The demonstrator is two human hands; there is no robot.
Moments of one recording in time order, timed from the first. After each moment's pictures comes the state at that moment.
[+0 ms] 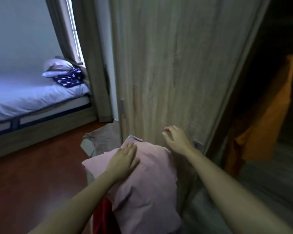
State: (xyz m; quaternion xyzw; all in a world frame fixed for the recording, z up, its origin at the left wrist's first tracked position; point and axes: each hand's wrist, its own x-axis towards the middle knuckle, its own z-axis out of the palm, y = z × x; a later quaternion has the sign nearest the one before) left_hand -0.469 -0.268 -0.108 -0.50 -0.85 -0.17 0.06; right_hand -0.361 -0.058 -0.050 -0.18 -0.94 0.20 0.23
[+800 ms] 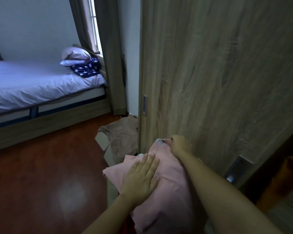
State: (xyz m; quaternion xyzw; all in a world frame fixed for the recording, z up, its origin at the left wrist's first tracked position) left_hand -0.511 -0.287 -0.181 -0.49 -0.83 -0.18 0.18; right_hand -0.513 -0.076 -0.117 -0.36 -0.92 0.16 0.10
